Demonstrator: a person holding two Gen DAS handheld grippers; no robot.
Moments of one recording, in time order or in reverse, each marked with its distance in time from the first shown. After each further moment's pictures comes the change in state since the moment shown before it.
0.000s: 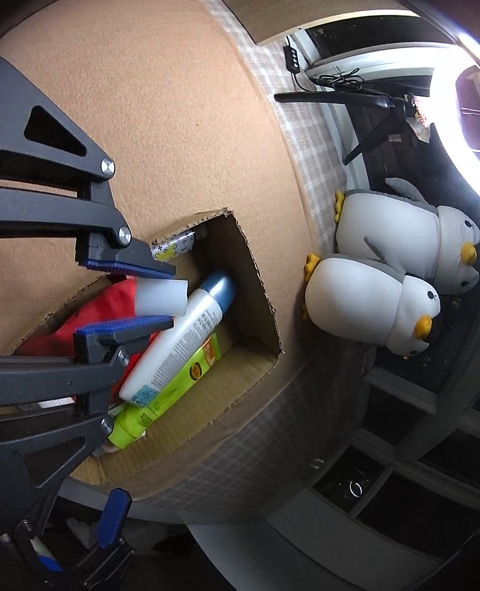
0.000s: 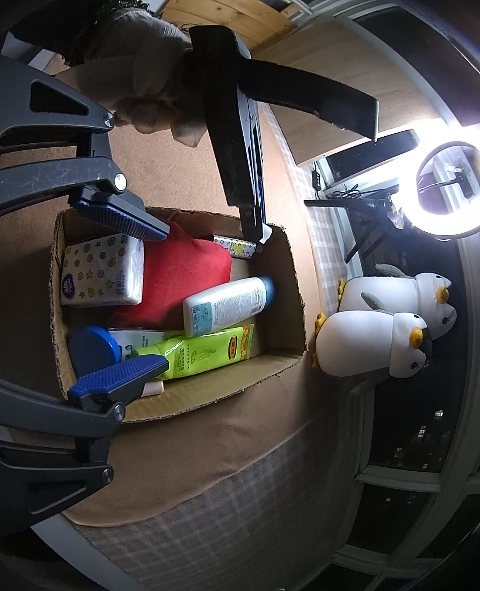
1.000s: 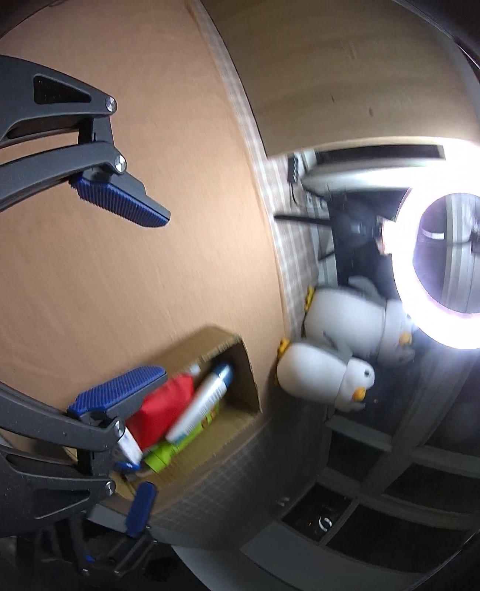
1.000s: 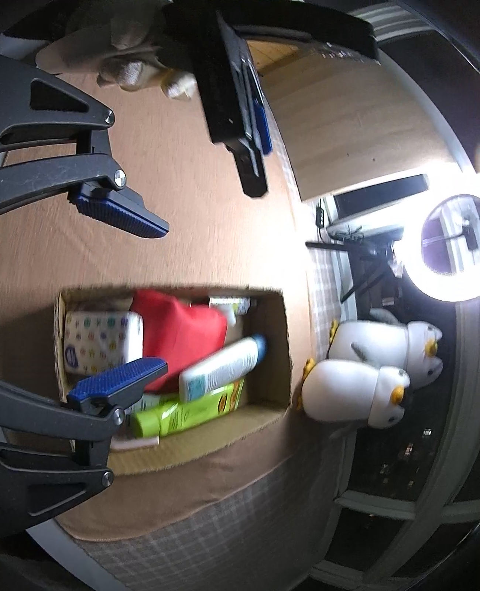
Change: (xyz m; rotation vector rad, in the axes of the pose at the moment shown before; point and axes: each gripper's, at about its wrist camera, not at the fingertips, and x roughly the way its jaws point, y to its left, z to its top) left arm -0.133 0.073 -0.061 -0.090 -0.128 0.192; right arm -0.009 0.071 -0.005 -0.079 -0.024 0.034
